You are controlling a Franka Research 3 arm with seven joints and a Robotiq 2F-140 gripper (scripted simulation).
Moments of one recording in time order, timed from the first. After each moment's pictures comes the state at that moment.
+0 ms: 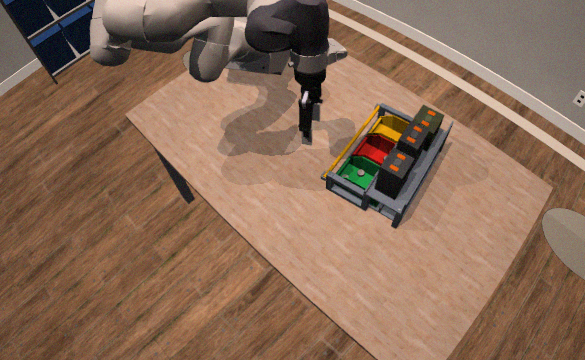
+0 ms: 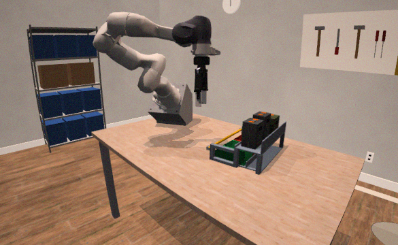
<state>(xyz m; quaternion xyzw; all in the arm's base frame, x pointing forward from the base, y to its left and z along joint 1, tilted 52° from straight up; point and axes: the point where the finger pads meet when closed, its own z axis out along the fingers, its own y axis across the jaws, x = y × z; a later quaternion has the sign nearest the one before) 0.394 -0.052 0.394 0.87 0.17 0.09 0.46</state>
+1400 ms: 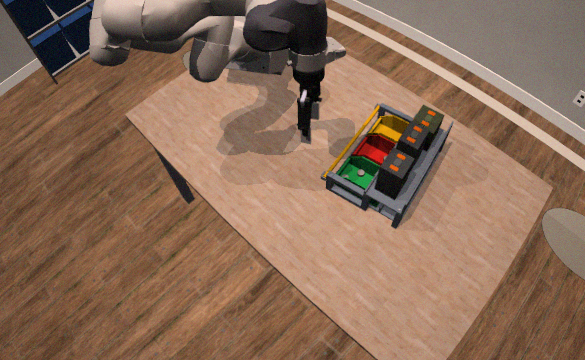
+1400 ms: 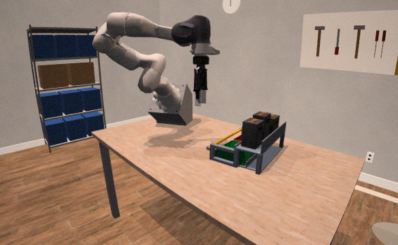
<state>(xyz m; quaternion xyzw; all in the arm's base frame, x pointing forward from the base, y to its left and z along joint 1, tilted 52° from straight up) 0.390 -0.050 0.393 0.87 0.17 0.09 0.45</state>
